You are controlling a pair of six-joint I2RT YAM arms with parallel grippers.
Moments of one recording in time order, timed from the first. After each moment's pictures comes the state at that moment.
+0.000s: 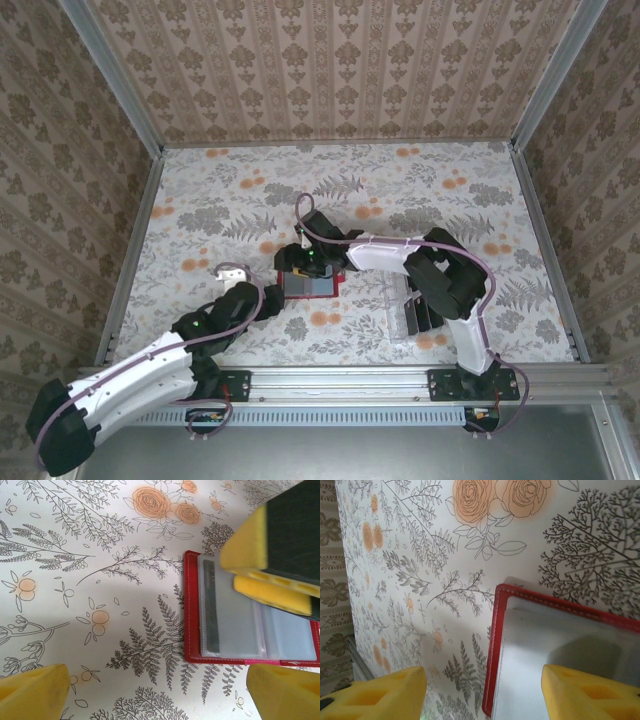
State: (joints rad) left arm -0.87 0.68 0.30 -0.43 -0.39 -0.85; right arm 0.80 2.02 1.31 -0.13 -0.37 0.90
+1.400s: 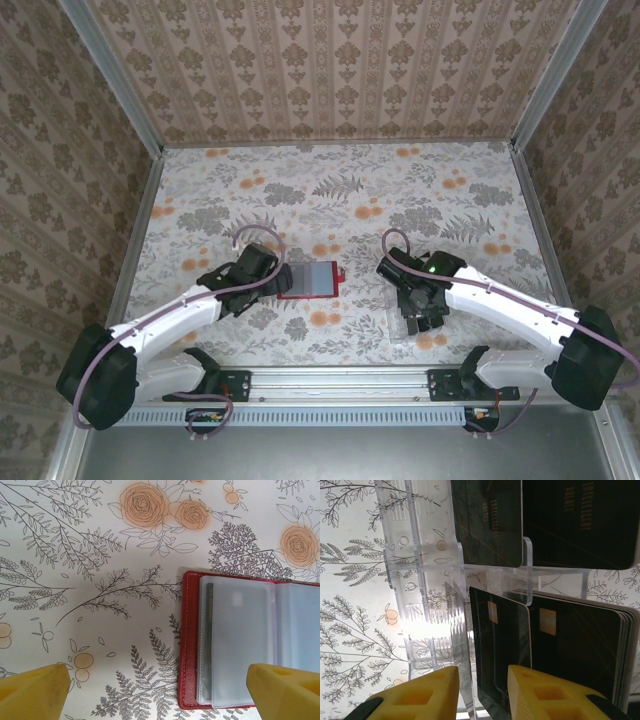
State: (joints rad) left arm -0.69 1.13 0.57 -0.42 -0.23 -0.71; right arm 0.79 1.22 0.89 -1.18 0.23 0.82
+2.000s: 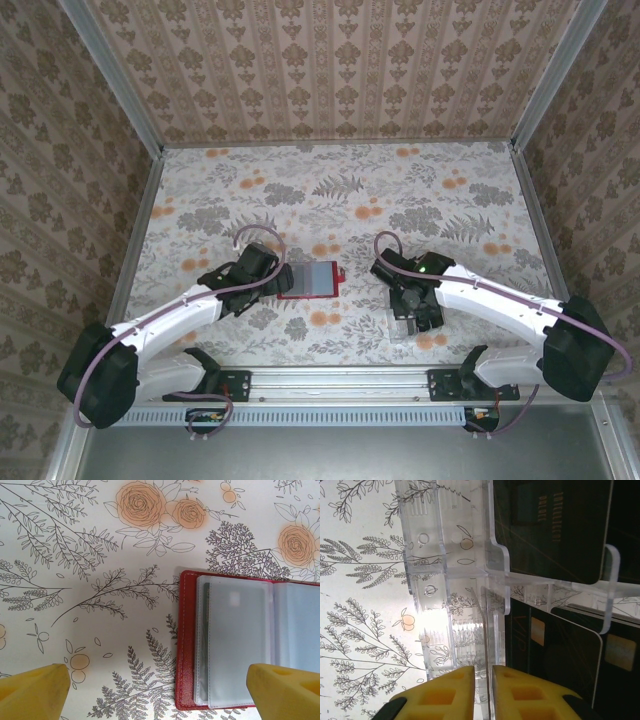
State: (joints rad) left arm -0.69 1.14 0.57 -0.41 -0.22 -0.71; right arm 0.79 1.28 0.86 -1.08 0.17 0.81
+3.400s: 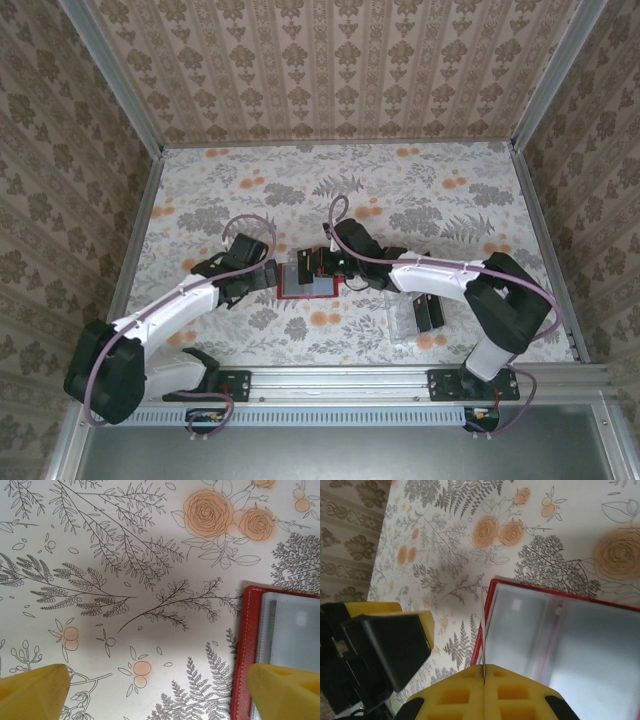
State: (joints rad) left arm -0.56 1.18 0.63 -0.54 -0.24 -0.64; right arm 0.79 1.66 0.93 0.09 -0.21 0.82
